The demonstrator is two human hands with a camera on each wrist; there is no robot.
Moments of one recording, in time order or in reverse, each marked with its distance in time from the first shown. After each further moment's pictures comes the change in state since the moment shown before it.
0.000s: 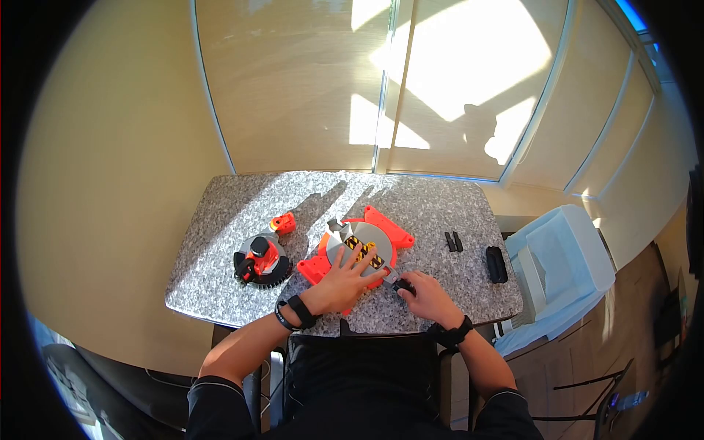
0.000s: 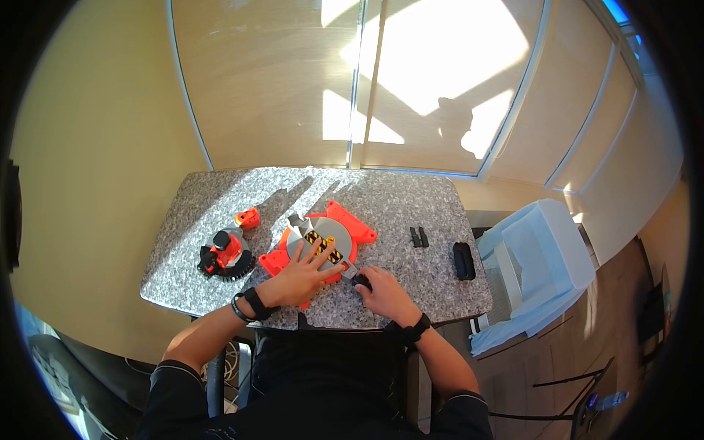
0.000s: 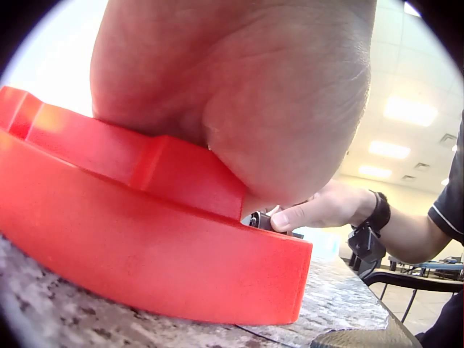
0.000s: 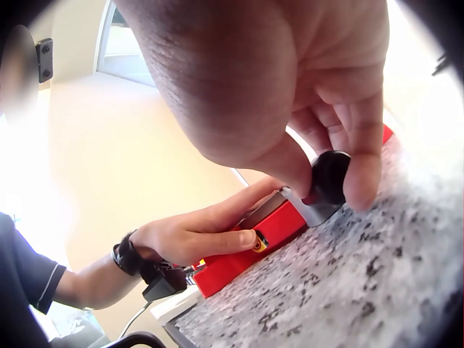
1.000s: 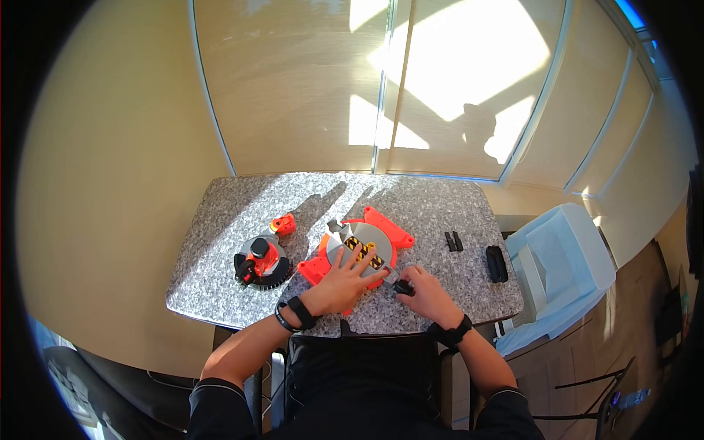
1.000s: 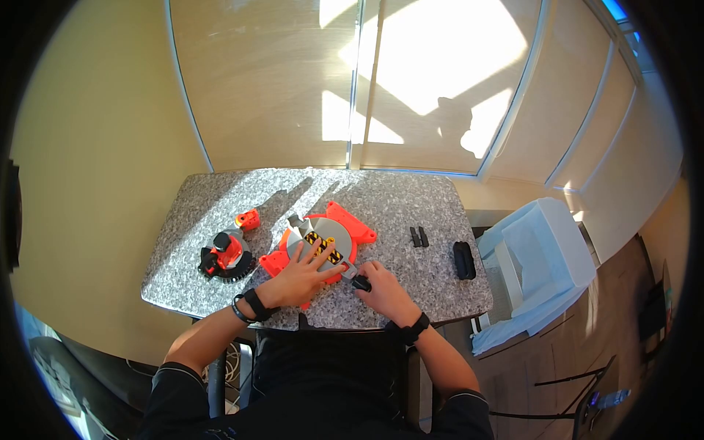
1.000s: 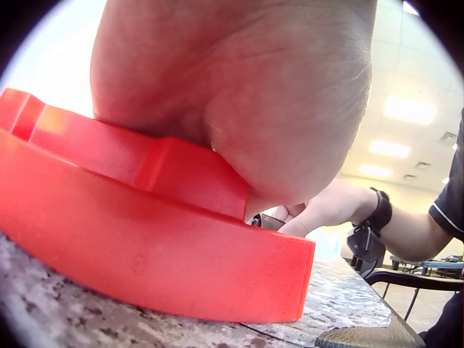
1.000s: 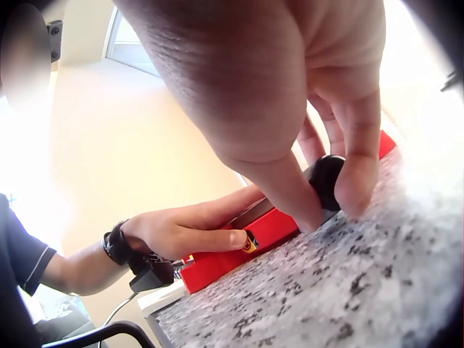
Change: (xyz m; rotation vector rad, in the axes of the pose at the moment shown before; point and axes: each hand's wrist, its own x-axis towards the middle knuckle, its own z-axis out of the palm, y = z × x) left_hand -0.001 -0.001 0.000 0.020 0.010 0.013; right_hand 0.003 -0.010 -0.006 0.016 -0.012 0.054
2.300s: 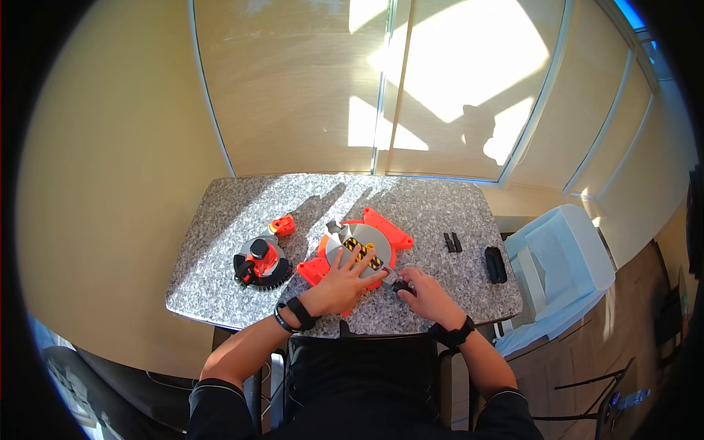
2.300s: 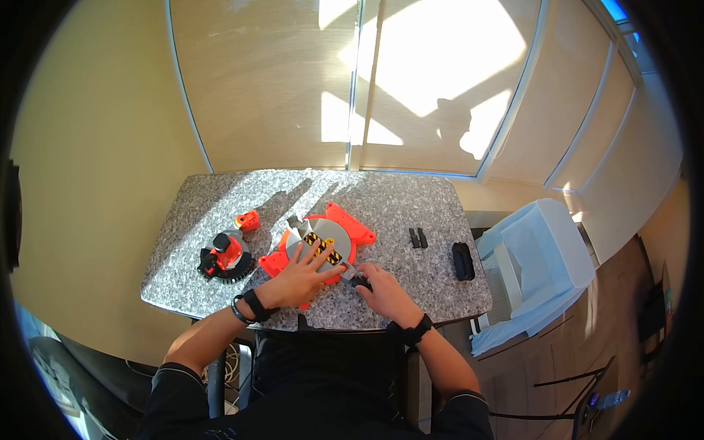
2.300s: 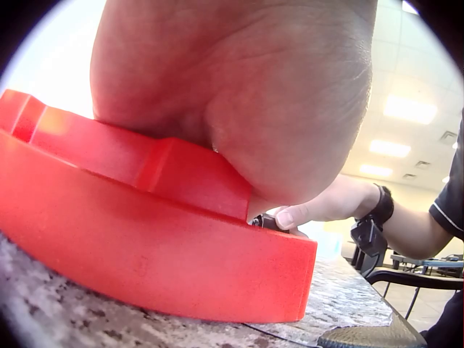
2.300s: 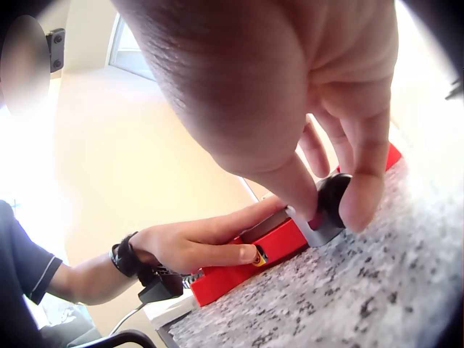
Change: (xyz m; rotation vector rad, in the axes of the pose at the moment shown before) left_hand 0.001 0.000 0.000 0.012 -0.010 -0.011; right_hand -0.002 0.014 0.003 0.017 0.057 -0.142
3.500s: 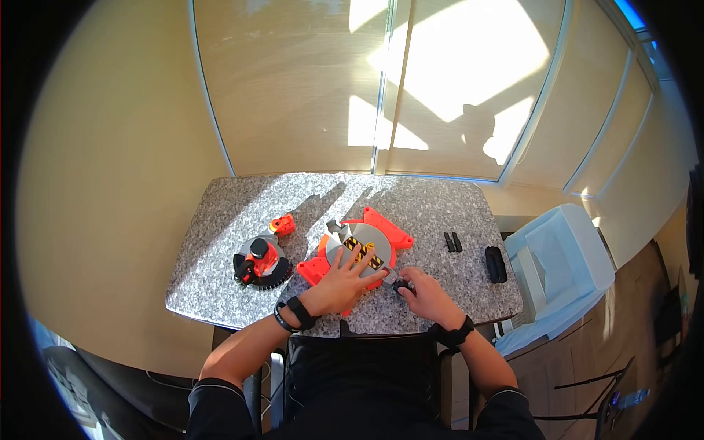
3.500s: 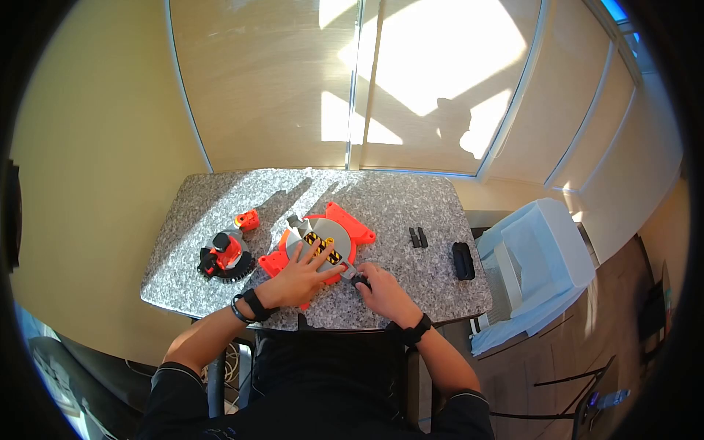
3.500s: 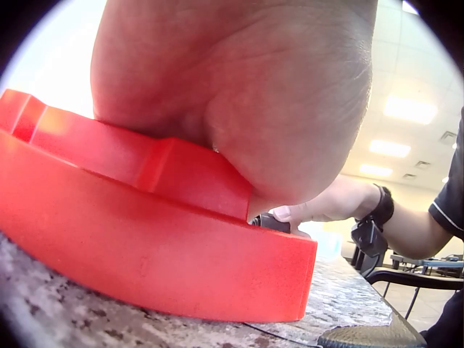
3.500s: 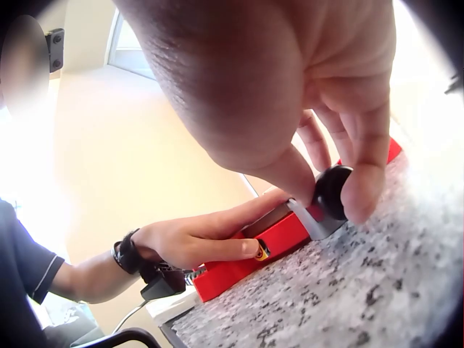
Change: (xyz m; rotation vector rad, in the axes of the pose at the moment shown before) left_hand -0.001 0.000 0.000 -0.015 0.020 0.008; right_hand 0.001 -0.001 0.002 -0.010 -0.001 0.012
